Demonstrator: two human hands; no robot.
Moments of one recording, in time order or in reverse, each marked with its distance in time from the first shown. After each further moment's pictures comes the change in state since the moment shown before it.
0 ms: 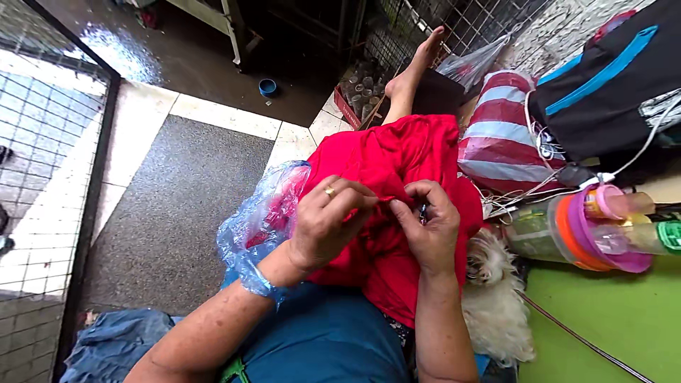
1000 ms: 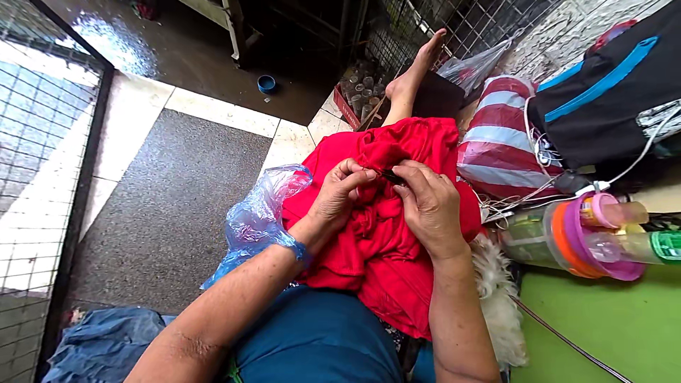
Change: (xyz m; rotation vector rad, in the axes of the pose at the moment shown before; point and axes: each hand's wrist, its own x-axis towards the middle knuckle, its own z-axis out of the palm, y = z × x) left_hand 0.001 -0.025 0.045 -1.141 0.163 -1.109; right_hand 0.033 0.018 -0.014 -0.591 -0.227 -0.240
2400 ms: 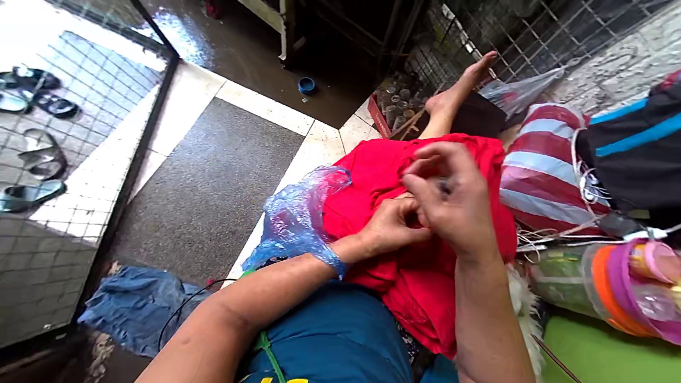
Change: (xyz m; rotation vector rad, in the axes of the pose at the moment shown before) left_hand -0.022 -0.022 0.001 0.609 -0.192 0.396; right_hand 0.049 -0.050 -0.006 0.521 -0.182 0.104
